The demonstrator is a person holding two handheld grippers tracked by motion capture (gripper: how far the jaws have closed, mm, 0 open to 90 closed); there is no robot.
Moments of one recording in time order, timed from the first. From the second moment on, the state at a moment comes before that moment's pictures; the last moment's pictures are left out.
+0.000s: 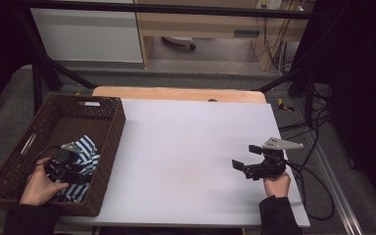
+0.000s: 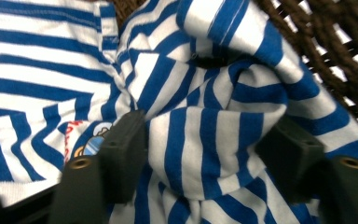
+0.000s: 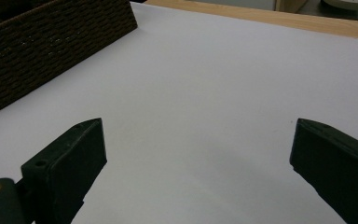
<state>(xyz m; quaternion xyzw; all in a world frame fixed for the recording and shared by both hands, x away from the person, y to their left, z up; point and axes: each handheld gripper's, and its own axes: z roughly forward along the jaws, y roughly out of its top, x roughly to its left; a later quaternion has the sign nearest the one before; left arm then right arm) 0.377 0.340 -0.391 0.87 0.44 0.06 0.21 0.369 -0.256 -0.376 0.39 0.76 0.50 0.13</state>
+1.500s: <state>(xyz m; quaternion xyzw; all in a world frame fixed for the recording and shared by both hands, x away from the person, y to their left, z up) 0.370 0.366 -0.361 0.78 0.50 0.16 0.34 0.369 -0.254 -0.377 0.39 0.76 0.50 0.13</state>
